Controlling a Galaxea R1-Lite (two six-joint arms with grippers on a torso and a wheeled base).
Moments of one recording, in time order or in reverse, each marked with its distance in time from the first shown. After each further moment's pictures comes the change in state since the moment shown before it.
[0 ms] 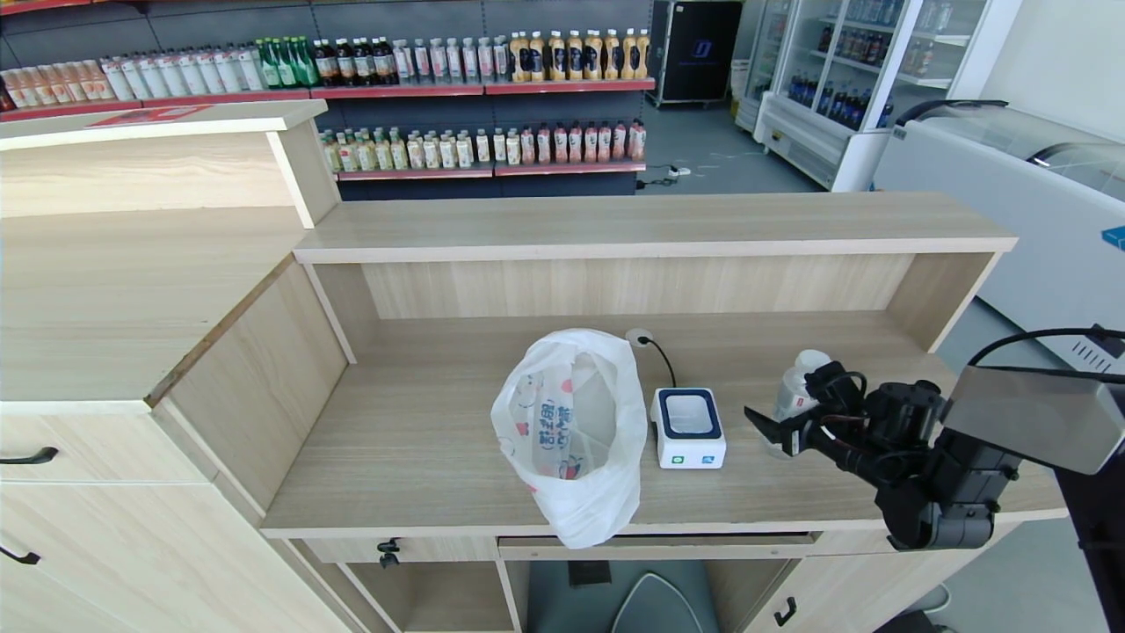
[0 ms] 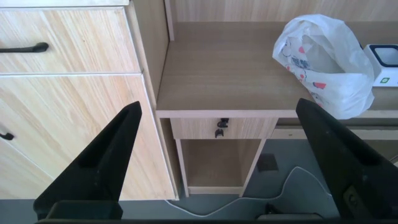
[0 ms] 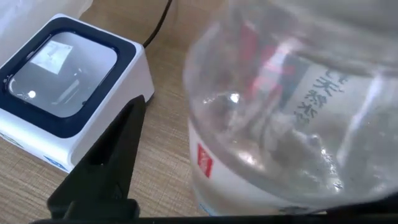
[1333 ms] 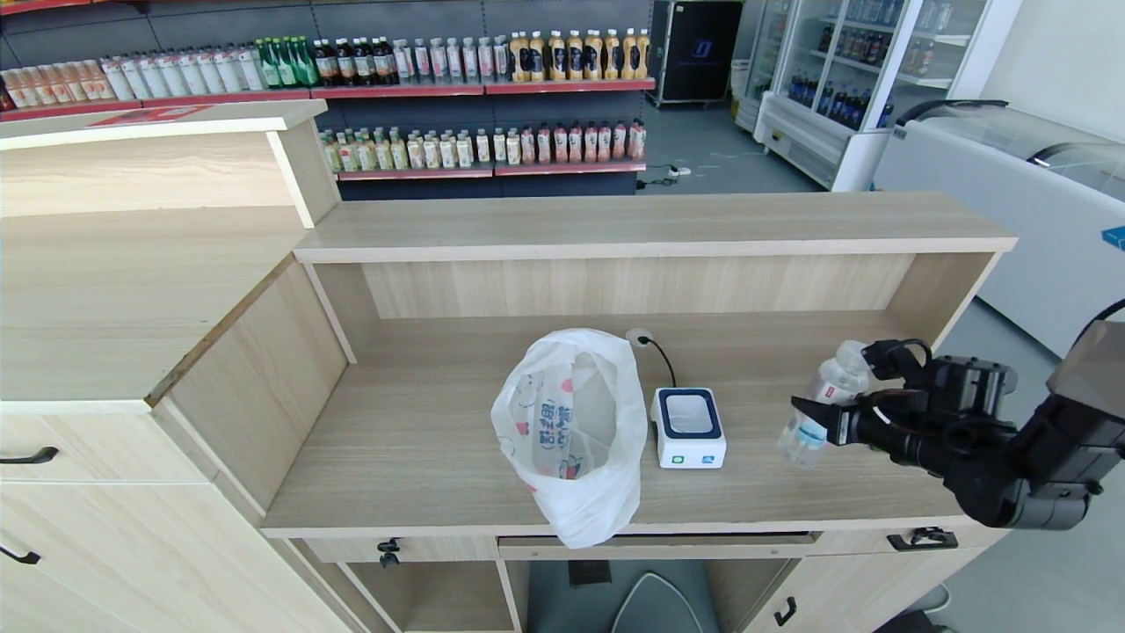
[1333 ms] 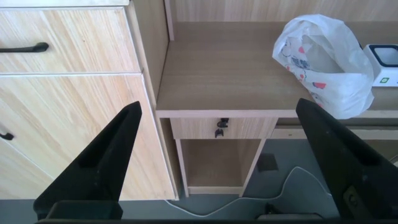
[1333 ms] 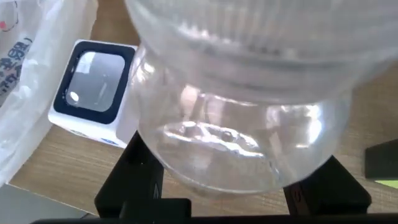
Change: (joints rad) left arm 0.000 0.000 0.000 0.000 0.000 0.000; right arm -0.072 -0.299 0.132 0.337 0.003 0.212
